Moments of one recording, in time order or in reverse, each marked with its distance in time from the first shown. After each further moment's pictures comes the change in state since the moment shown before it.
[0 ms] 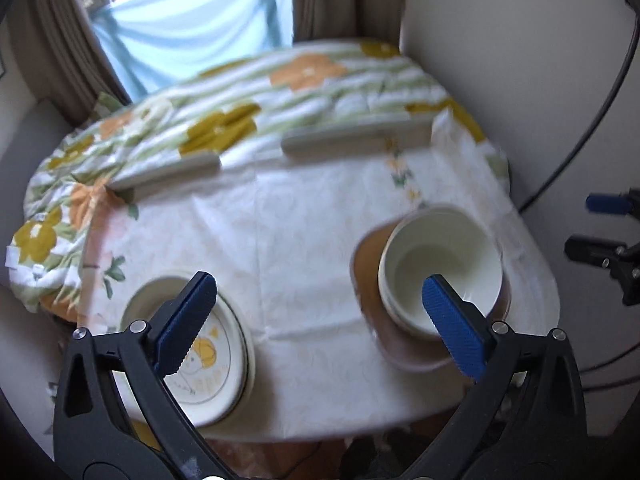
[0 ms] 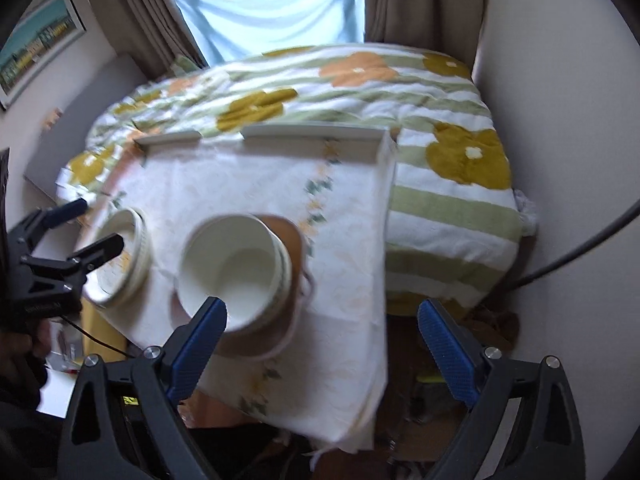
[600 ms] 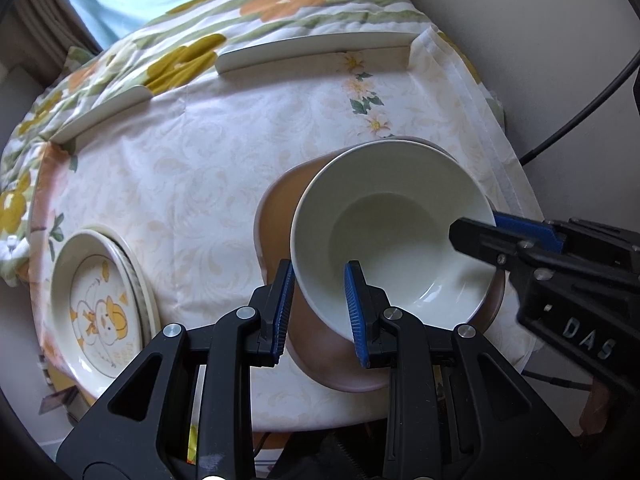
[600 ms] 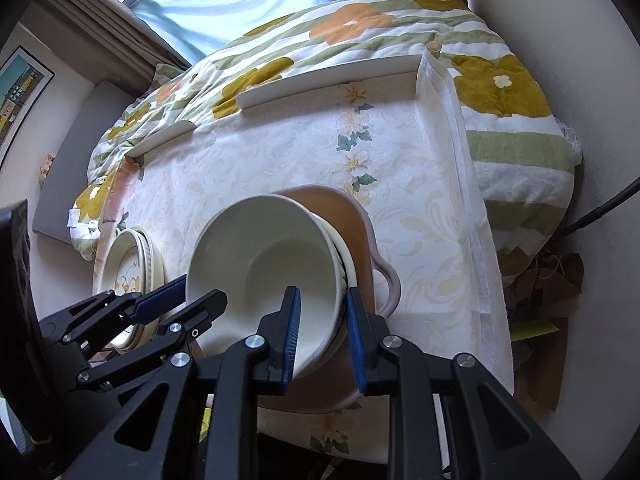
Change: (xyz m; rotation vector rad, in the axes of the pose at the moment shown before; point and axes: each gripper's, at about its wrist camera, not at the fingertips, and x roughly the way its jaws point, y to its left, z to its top) left arm 0.068 -0.057 -0.005 -0.034 0.194 -0.044; right arm 0.075 0.020 0.003 0.234 0.072 0.149
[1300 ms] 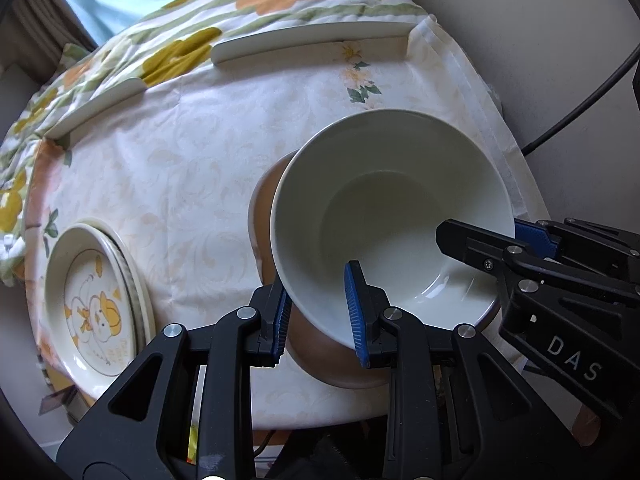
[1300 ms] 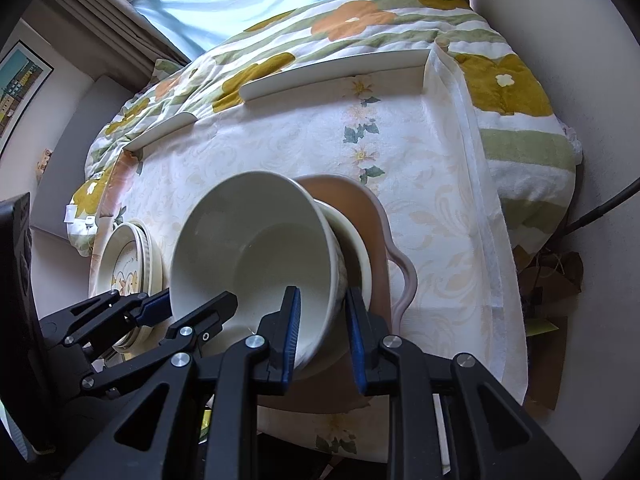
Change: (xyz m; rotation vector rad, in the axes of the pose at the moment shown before) left arm 0.008 0.000 -0.006 0.006 0.025 -0.010; right arm 0.009 0.008 -0.006 -0.007 0.015 -0.015
